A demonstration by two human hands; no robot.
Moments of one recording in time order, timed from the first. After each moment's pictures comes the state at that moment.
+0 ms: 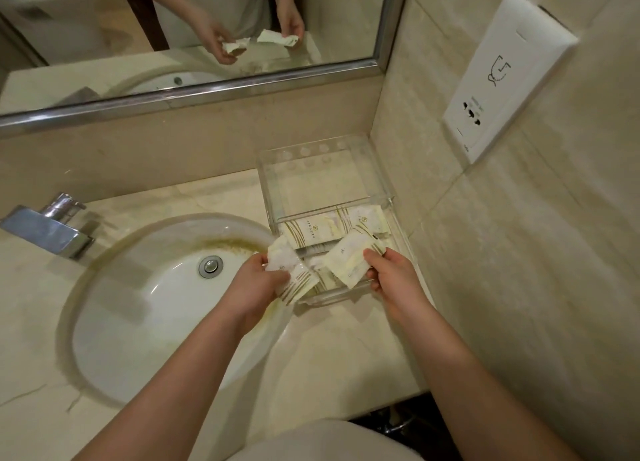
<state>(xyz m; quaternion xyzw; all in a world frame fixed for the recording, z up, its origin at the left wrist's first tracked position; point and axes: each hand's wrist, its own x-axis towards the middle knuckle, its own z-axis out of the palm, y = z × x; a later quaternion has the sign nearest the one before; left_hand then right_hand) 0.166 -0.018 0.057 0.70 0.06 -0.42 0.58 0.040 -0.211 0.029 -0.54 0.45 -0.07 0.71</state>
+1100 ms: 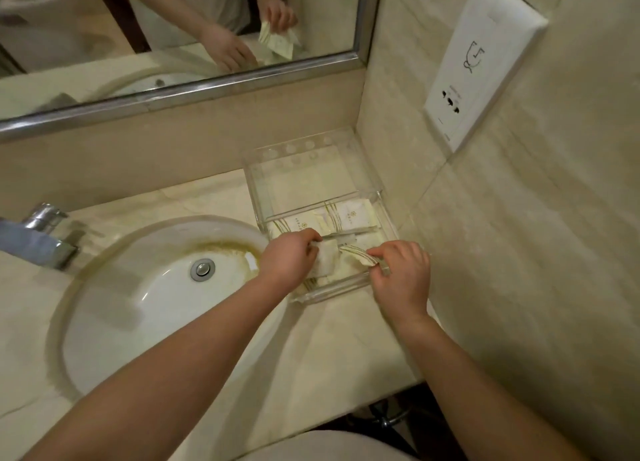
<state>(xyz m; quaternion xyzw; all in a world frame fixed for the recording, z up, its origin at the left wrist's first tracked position) 0.175 -0.085 0.029 0.90 -0.36 -0.16 0.20 0.012 -0.215 0.011 -0.90 0.30 -0.27 0.19</state>
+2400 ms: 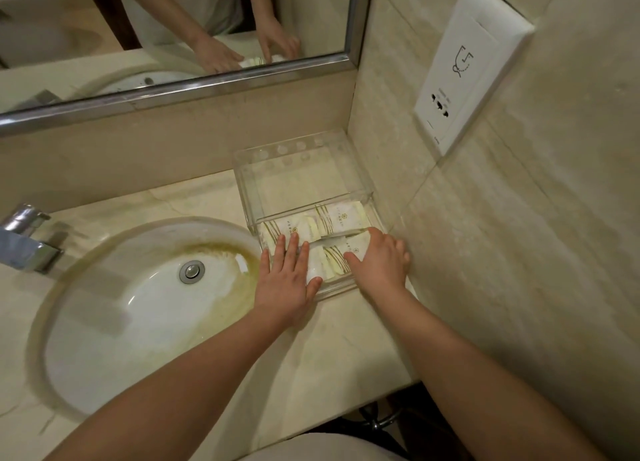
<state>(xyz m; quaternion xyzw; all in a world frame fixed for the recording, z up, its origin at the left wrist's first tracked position) 0.143 -0.070 -0.036 0.90 -0.42 -0.13 -0.01 0.053 -0.235 -0.003 -0.87 0.46 0.02 0.19</state>
